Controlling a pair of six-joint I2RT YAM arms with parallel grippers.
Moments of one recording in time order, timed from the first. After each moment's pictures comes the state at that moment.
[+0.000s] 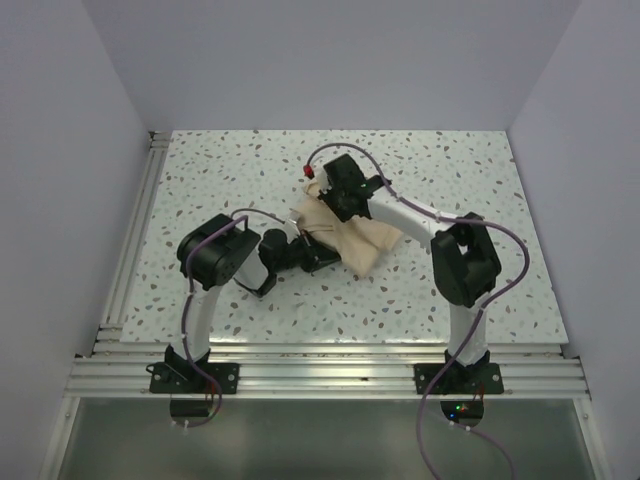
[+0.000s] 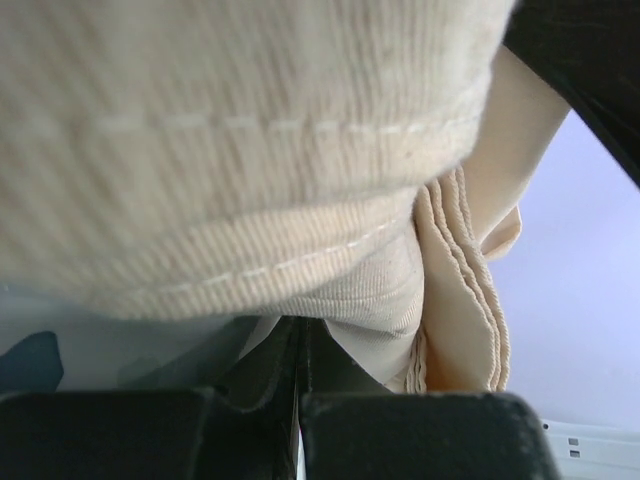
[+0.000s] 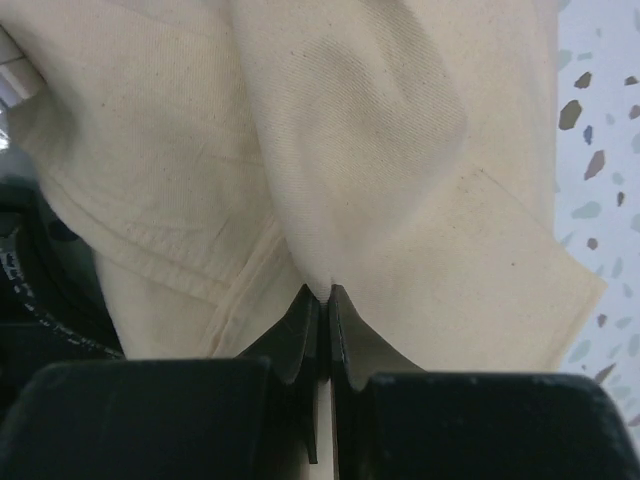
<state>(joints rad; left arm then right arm) -0.56 2.18 0.68 1.21 0.48 -1.26 0.65 1.97 1.55 -0.48 0.21 -0.24</state>
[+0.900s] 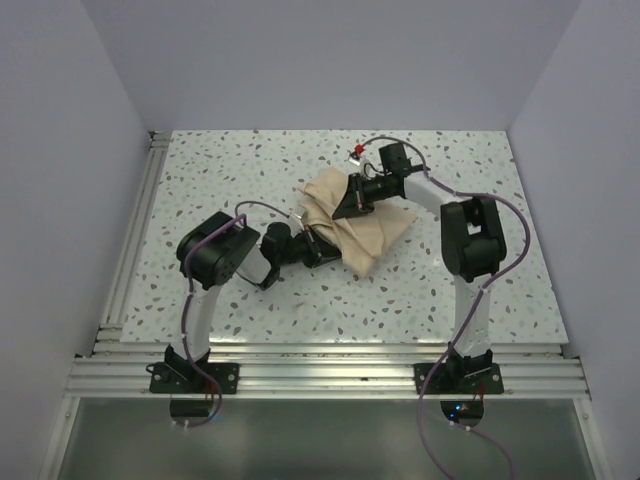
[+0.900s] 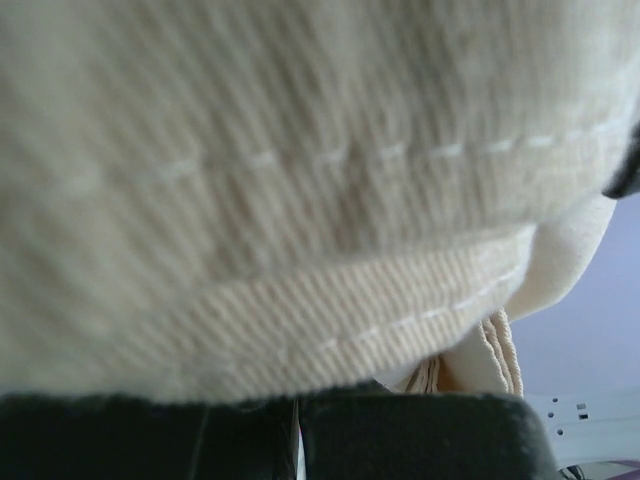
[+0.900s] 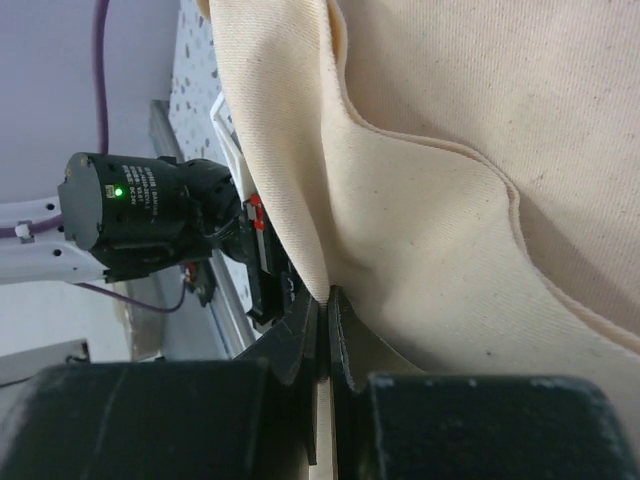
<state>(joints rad) -0.55 2.18 0.76 1.12 0.51 -1.19 0.30 2.13 1.60 -0.47 -0.96 0.23</state>
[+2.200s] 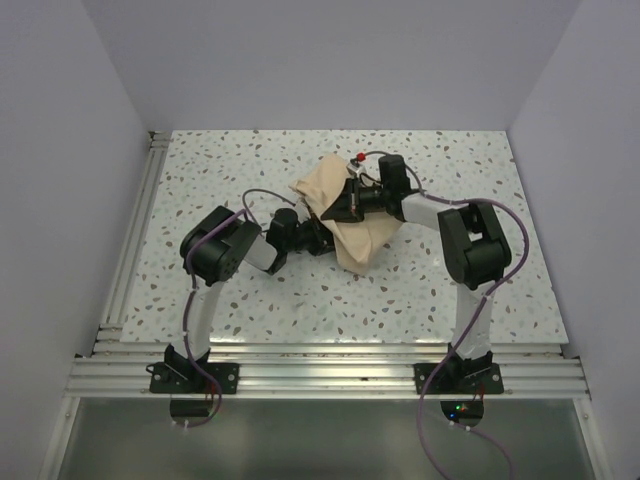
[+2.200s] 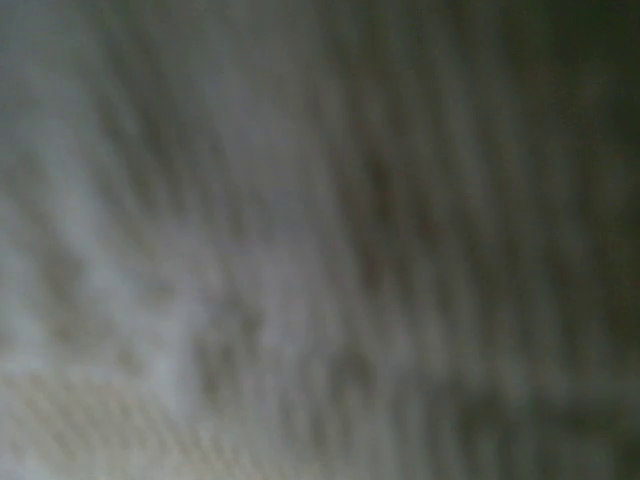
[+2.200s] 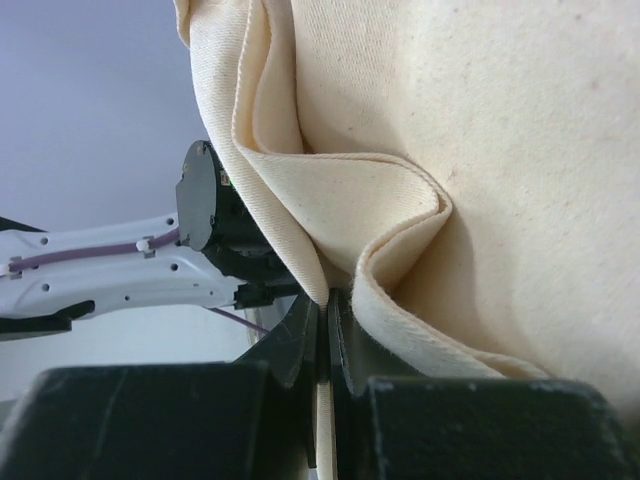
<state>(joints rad) -0.53 2.23 0.94 0.94 0.52 -1.14 0.34 2.05 1.30 0.16 -1.10 0.86</state>
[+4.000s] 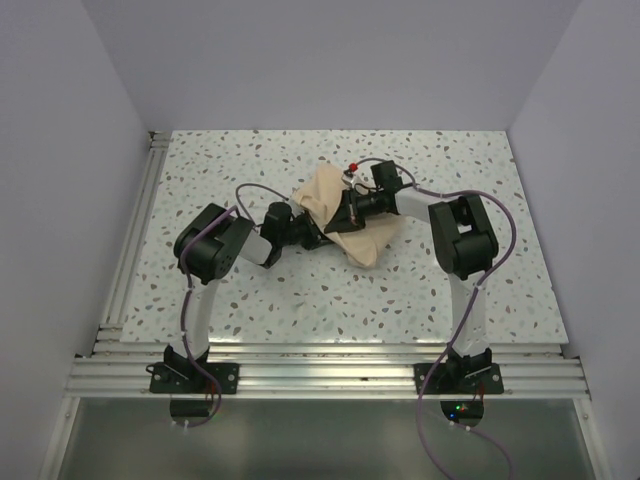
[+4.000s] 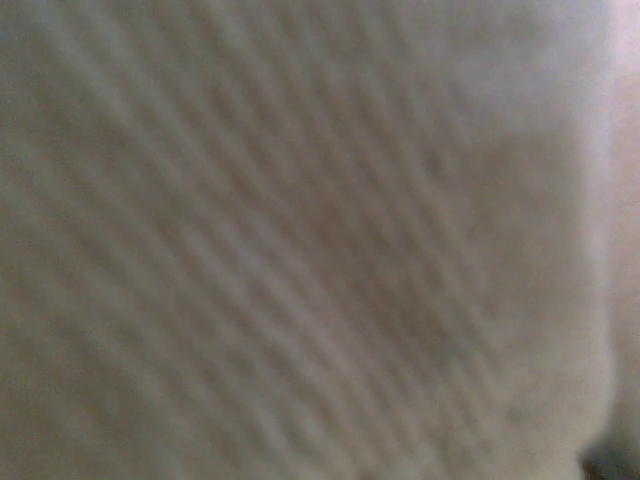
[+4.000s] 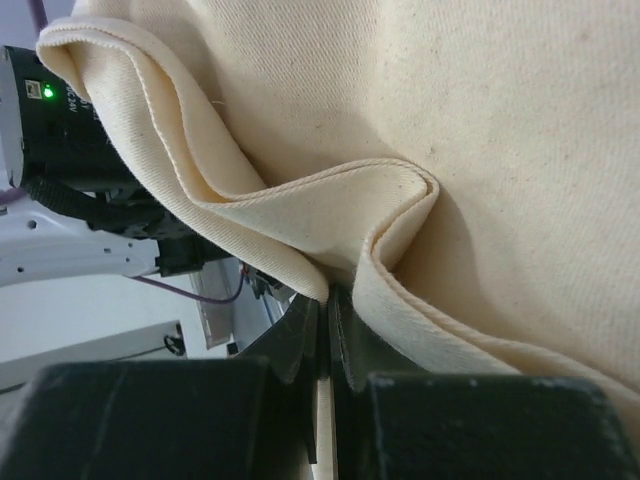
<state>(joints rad) -0.48 2.21 0.96 0.86 0.52 -1.08 0.34 2.18 1.44 -0.21 -1.08 0.50</state>
